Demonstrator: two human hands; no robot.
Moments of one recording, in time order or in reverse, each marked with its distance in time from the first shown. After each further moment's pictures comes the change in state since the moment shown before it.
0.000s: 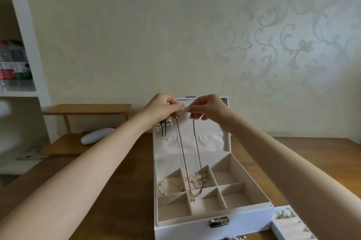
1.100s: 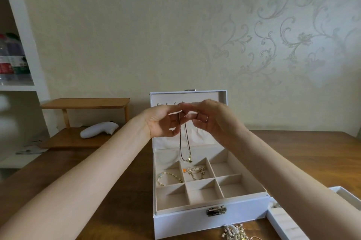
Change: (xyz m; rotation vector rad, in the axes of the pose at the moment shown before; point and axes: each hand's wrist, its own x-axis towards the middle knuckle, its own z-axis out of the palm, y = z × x) left_hand -0.024 -0.006 0.014 -0.884 -0.322 -0.514; right_hand -0.055 -0.003 0.014 0.806 -0.077 0.090
